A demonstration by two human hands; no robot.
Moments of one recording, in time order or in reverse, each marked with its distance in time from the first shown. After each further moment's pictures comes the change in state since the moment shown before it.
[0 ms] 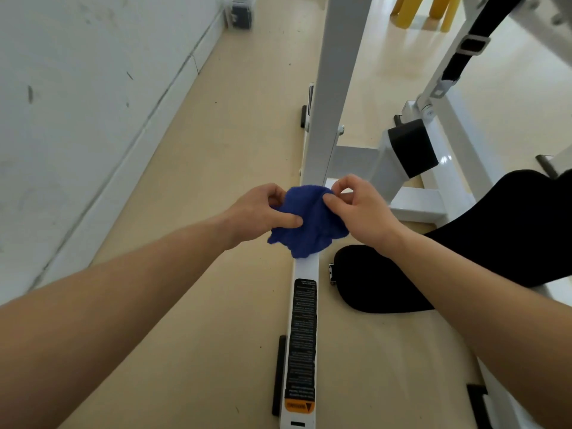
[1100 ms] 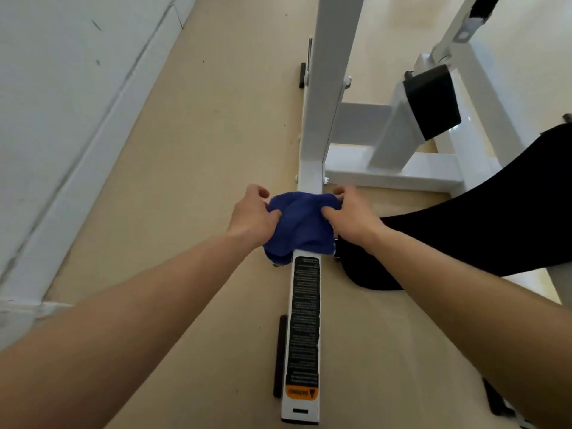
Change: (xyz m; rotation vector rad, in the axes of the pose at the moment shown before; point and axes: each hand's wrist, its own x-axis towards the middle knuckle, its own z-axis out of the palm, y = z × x) left_hand 0.030 -0.077 0.051 0.148 0.271 -0.245; right_hand 0.013 0.073 0.039 -0.242 -0.045 0.317
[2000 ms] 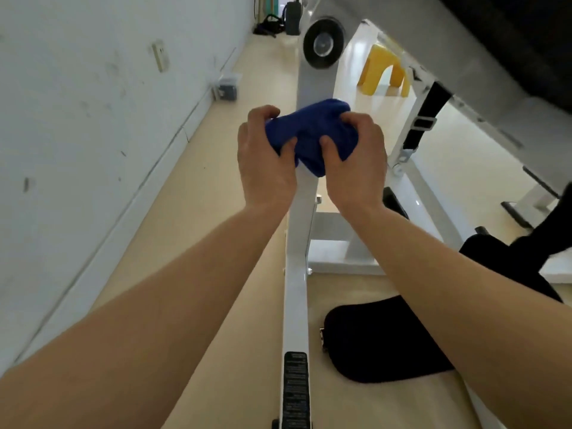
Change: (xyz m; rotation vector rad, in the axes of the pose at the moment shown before) left_hand -0.004 0.212 -0.097 -0.428 0.645 0.753; right_hand -0.001 -0.169 -0.132 0.223 0.821 -0.614
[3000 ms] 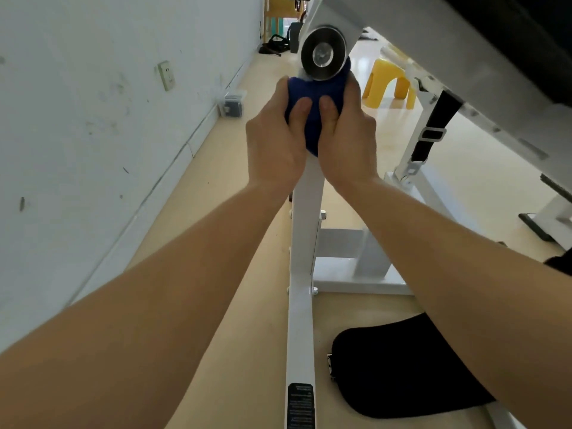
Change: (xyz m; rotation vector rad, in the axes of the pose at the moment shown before) left_hand 0.051 0.008 0.023 0.060 -0.082 0.224; right_hand 0.059 -0.013 0.026 0.155 -0.082 -0.090
